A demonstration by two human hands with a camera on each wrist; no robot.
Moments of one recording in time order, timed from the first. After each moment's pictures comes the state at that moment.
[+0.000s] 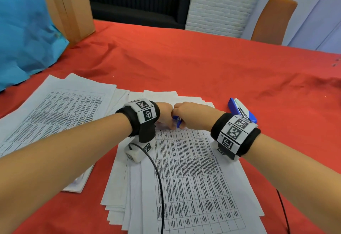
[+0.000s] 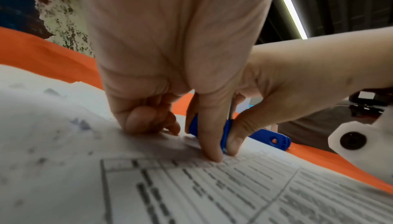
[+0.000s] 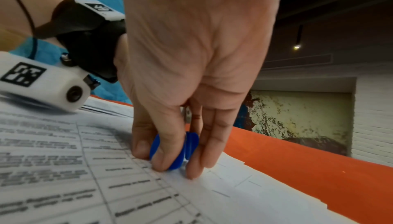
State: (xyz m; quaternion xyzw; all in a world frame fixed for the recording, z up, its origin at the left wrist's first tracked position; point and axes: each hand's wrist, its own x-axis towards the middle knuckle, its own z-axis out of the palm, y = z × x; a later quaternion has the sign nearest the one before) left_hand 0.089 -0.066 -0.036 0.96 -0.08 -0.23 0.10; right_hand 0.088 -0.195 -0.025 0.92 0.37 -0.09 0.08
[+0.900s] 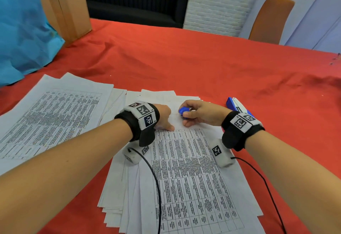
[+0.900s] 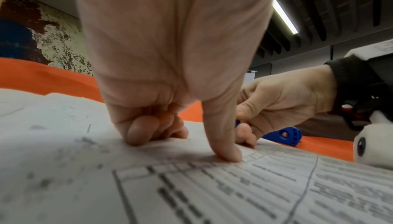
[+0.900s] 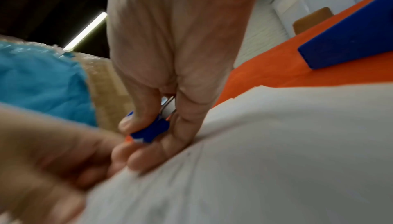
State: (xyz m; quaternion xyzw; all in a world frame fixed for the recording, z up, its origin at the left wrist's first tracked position) left_hand 0.081 -0.066 -0.039 0.98 -0.09 -0.19 0.03; right_hand 0.112 -0.242 -0.043 0.76 0.13 -0.33 -0.54
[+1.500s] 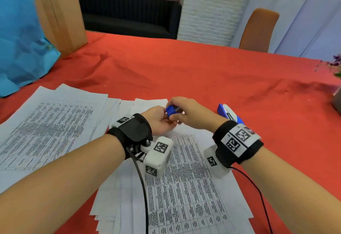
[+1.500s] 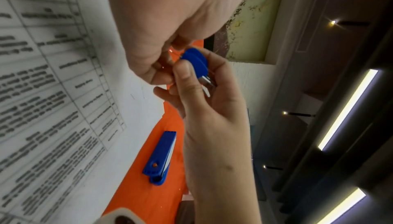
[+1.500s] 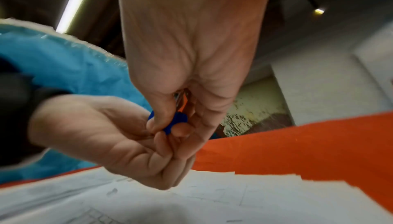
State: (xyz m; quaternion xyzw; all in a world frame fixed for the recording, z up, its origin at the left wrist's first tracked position) left_hand 0.074 -0.084 -0.029 0.40 0.18 -0.27 0.86; right_hand 0.078 -0.218 -0.001 0.92 0.33 -0.04 -0.22
